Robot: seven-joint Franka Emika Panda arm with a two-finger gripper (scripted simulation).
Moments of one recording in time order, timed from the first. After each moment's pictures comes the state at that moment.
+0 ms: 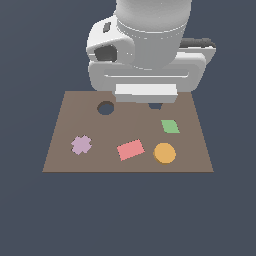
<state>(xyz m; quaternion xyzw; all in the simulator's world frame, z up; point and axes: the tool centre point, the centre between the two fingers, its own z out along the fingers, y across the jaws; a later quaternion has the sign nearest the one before) 0.004 0.032 0.164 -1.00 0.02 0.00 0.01</state>
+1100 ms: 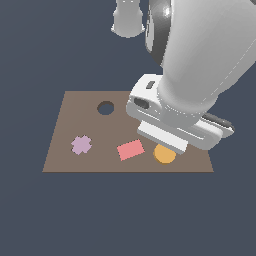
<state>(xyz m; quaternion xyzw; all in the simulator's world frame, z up) 0.059 0.091 0.088 -0.97 0.25 0.00 0.00</state>
